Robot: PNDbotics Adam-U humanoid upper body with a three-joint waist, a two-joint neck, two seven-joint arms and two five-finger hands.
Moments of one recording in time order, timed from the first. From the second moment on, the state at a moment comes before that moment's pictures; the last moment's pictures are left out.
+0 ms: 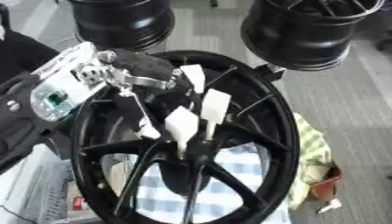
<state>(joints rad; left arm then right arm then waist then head) -0.94 0.59 -0.70 -1.51 -0.30 -0.36 -0.76 -0.66 -0.65 -0.18 -1.82 -0.09 0.37 -0.74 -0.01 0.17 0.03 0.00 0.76</state>
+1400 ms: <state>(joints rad) -0.94 0.57 -0.70 -1.54 -0.22 -0.30 -0.81 -0.64 -0.64 -0.20 -1.82 -0.10 0.34 -0.76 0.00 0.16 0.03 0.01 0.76</state>
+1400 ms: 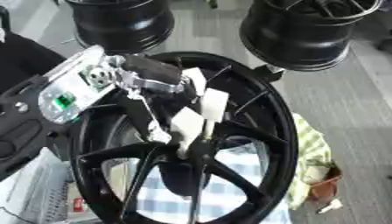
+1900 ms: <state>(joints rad) -0.94 0.57 -0.68 -1.57 -0.22 -0.29 -0.82 -0.64 -0.64 -0.20 -1.82 -0.11 0.34 -0.77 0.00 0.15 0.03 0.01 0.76</state>
